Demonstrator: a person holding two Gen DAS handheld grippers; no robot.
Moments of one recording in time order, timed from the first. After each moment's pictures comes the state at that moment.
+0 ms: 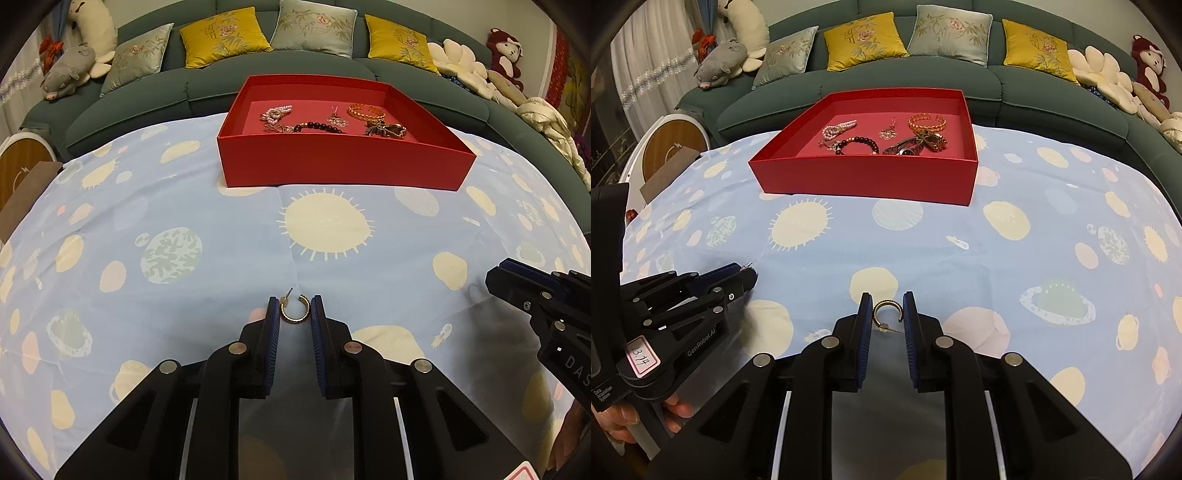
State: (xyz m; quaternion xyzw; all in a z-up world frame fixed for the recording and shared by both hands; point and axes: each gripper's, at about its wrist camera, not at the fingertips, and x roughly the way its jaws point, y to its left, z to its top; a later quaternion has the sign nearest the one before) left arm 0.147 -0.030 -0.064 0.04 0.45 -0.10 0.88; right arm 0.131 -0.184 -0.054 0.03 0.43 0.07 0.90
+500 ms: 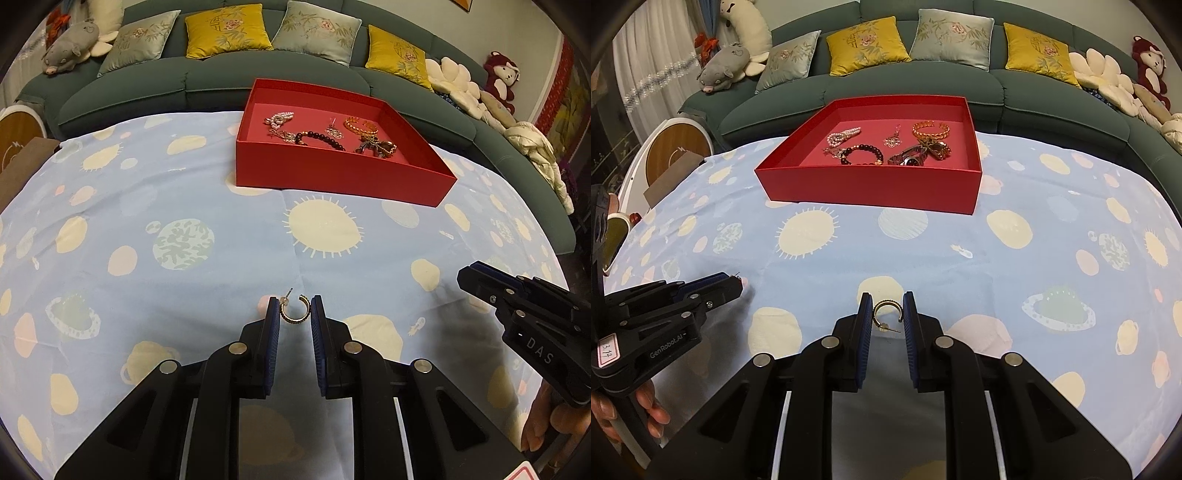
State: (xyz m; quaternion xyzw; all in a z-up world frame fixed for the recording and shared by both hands) left arm 0.134 -0.003 -0.043 -0.02 0.46 -0.14 0.88; right arm 0.131 -0.183 -0.047 0.03 0.42 0.07 0.90
